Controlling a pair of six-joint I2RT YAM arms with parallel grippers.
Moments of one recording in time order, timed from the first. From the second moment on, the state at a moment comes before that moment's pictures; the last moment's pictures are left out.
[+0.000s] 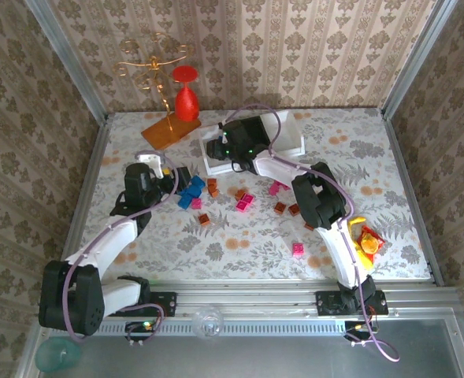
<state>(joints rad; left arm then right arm) -0.24 1.16 0.59 0.17 0.23 -0.36 0.58 2.34 1.85 -0.09 -0.05 0.48</state>
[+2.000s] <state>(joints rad) -0.29 1.15 0.60 0.02 0.23 -0.30 0.68 2.08 1.45 -0.48 0.05 -0.02</state>
